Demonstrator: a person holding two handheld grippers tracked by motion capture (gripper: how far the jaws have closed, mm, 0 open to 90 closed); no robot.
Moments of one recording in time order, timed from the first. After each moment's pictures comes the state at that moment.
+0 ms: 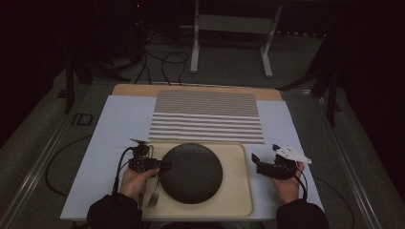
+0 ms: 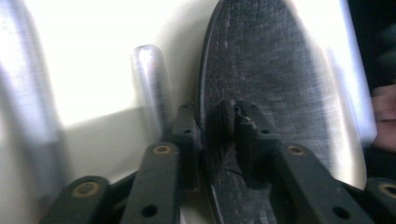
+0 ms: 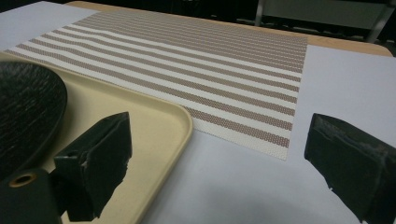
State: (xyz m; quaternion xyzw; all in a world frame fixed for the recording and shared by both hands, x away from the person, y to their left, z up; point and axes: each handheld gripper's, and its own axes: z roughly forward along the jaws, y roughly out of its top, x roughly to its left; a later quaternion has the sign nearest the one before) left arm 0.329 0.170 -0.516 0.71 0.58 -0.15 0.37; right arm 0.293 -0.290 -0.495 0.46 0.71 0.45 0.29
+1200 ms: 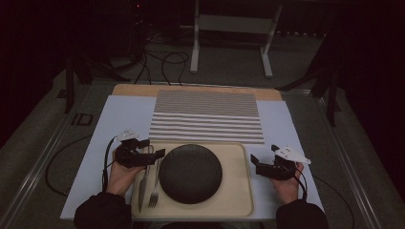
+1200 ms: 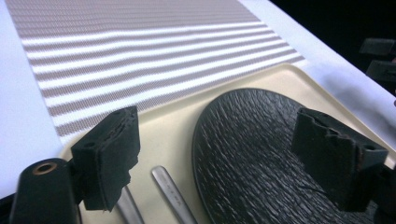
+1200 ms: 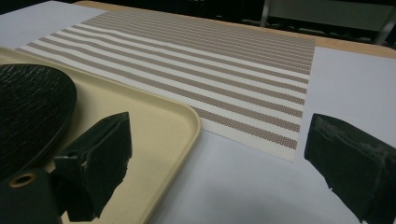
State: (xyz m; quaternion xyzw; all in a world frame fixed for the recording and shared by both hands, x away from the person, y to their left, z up) left arm 0.313 0.191 -0.458 0.75 0.45 0.08 0.48; right arm 0.291 -0.287 -0.494 0.45 0.72 0.45 0.28
